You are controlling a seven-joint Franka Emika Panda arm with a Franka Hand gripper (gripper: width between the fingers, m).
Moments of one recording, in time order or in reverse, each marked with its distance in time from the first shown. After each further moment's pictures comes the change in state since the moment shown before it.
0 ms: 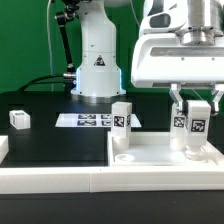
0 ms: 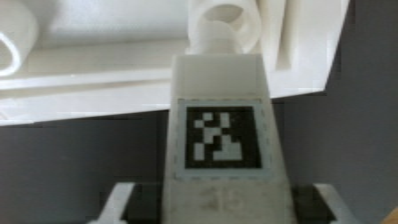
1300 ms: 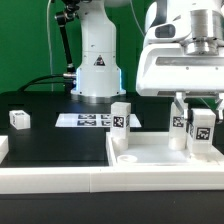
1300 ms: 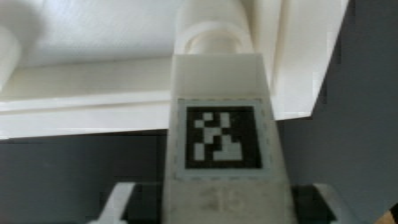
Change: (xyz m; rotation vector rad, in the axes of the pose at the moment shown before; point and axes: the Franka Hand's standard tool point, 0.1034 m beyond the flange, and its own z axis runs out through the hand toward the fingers) arm -0.009 -0.010 0.007 0.010 0.057 -0.028
